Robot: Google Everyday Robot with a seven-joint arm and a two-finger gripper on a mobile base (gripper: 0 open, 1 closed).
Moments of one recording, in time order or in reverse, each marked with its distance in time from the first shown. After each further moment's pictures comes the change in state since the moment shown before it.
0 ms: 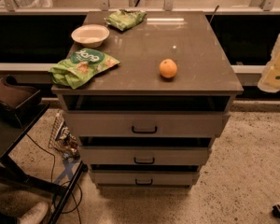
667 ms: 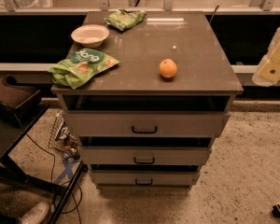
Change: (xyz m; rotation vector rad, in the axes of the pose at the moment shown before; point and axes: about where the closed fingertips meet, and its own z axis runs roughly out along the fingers) arm -0.002 -0.008 0.005 -0.006 -0.062 0.072
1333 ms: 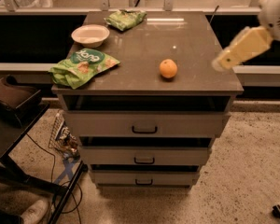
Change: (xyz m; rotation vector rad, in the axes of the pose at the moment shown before) arm -0.034 -0.026 0.097 -0.103 -0.340 0.241
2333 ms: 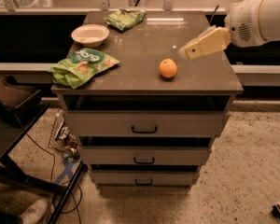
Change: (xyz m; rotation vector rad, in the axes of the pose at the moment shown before) arm -0.050 0.003 0.071 -0.085 -0.327 0.164
